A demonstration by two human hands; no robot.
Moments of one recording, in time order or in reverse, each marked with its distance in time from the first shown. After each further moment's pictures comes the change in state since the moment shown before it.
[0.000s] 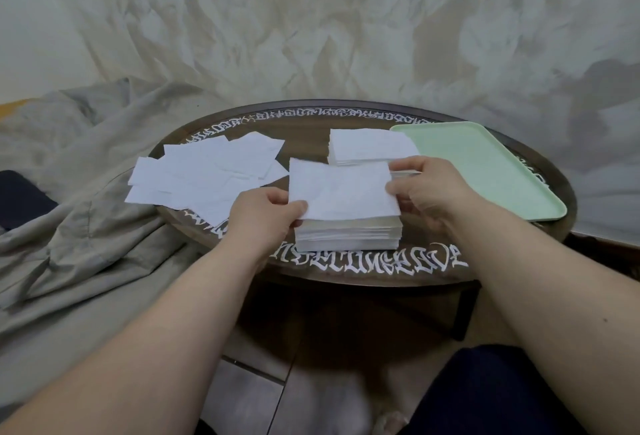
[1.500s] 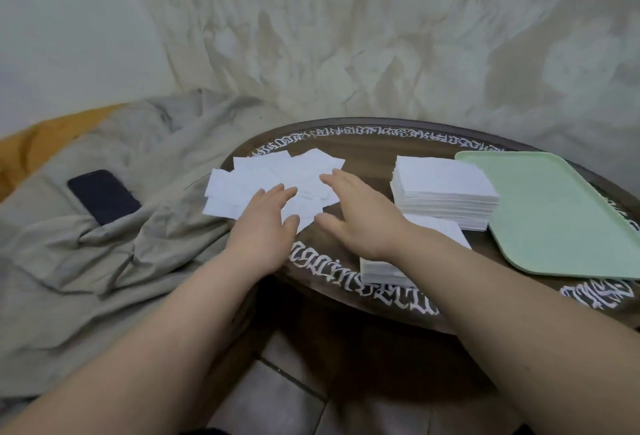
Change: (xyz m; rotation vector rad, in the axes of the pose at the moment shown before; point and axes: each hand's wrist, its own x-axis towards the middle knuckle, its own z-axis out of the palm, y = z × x) left_hand 0.017 -0.003 -0.087 0.699 0.036 0.207; right_hand -0.010 -0.029 0.132 -0.950 -0.426 -0.703
